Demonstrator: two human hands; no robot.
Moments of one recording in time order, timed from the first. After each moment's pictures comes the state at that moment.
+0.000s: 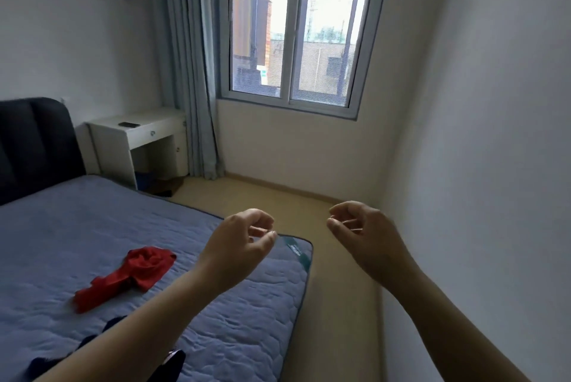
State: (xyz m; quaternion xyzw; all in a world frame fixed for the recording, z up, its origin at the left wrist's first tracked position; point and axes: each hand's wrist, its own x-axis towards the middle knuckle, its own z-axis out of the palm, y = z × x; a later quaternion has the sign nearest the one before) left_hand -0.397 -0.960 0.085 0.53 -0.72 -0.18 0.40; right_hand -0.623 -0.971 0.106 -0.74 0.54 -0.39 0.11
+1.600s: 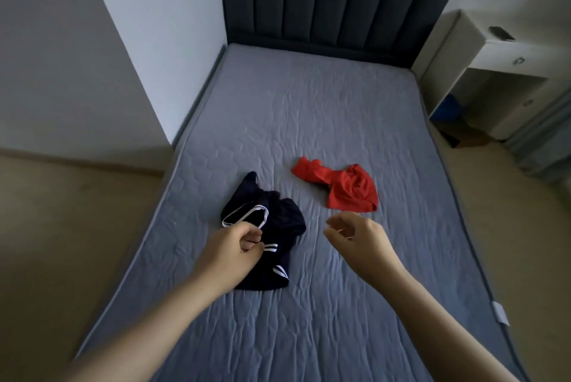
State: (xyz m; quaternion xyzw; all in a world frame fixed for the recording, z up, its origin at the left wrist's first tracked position) left_hand -0.238 -1.116 -0.160 0.88 -0.06 -0.14 0.46; right_hand -0.272 -1.356 -0.120 -0.92 0.11 0.04 0.38
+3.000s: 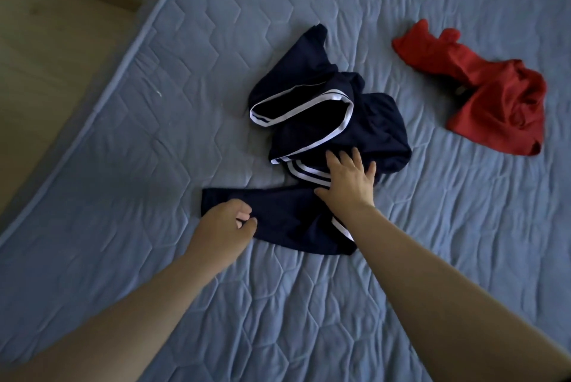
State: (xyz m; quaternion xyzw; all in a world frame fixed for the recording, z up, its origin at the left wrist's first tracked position) left_hand -0.166 -1.039 -0.619 0.87 0.15 -0.24 0.41; right_hand -0.085 -1.253 -0.641 -0.98 0.02 0.21 0.04
